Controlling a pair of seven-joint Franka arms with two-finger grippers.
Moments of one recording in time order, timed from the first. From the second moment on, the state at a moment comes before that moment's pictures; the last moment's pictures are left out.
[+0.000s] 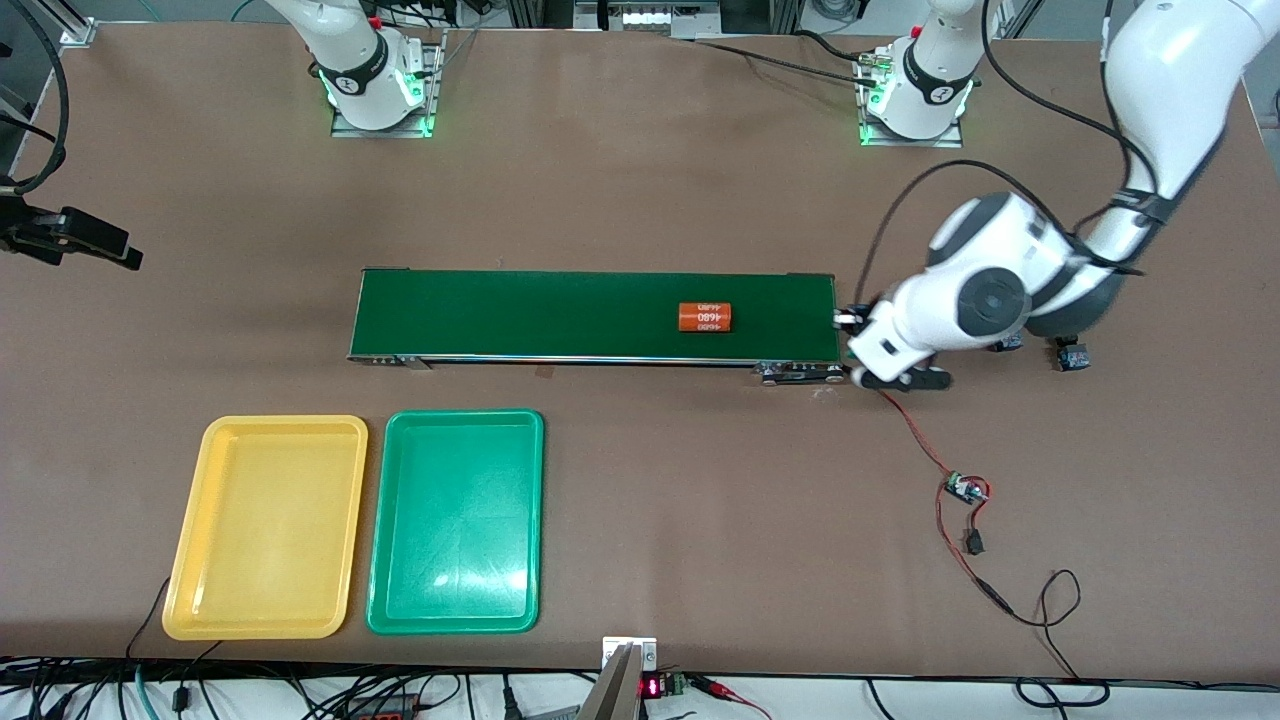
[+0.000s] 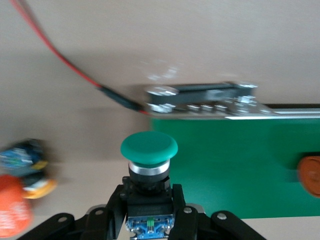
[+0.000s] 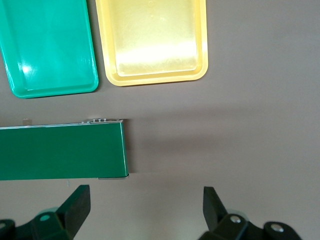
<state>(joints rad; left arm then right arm) 0.66 0.66 -1.12 -1.95 0.41 1.97 -0.69 -0.08 0.05 -0.04 -1.61 0.04 1.60 -0.05</state>
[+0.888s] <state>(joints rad) 0.65 0.66 -1.16 -1.89 0.42 1.88 -0.78 -0.08 0.05 -0.04 -1.61 0.04 1.61 -0.05</state>
